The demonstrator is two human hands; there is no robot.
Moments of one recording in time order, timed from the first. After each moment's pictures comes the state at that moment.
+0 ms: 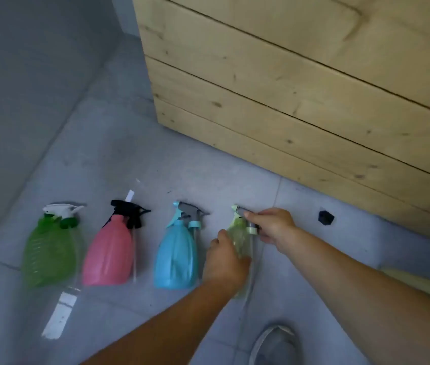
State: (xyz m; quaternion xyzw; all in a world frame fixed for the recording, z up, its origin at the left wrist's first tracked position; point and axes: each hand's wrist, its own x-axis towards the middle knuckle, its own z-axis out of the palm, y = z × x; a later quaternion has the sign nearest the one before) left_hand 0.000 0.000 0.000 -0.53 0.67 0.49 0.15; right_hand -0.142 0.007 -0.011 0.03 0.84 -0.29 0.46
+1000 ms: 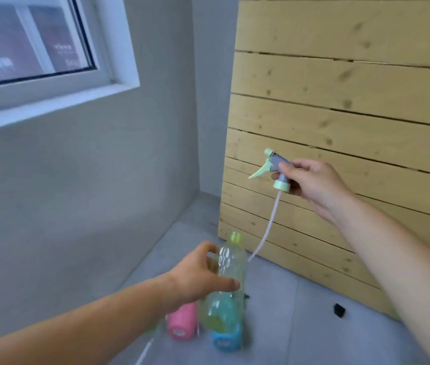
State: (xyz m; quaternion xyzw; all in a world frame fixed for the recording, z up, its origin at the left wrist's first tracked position) left_hand 0.184 -0.038 0.302 -0.44 0.67 0.60 -0.09; right_hand -0.072 -0.012 0.401 -0.35 0.66 -0.59 0.32
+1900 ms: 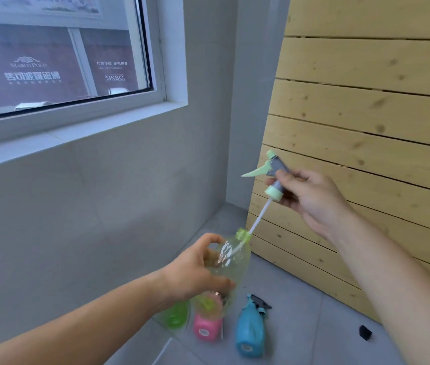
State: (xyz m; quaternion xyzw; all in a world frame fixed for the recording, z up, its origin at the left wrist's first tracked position) left_hand 0.270 -0.024 0.360 -0.41 0.67 0.60 -0.15; right_hand 0.032 -0.004 0.438 -0.36 0.56 -0.64 0.39
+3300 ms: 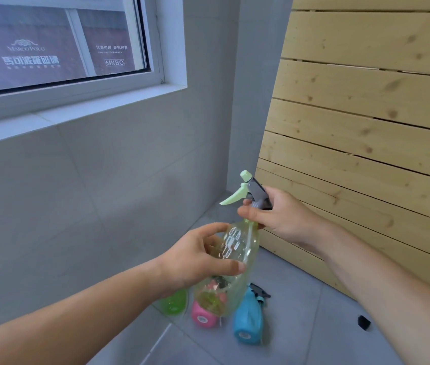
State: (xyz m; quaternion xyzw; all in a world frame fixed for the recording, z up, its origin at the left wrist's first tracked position) left_hand 0.261 -0.017 0.376 -0.40 0.66 0.61 -0.18; right_hand 0.055 -0.005 0.391 -0.56 0.59 -0.43 0.38
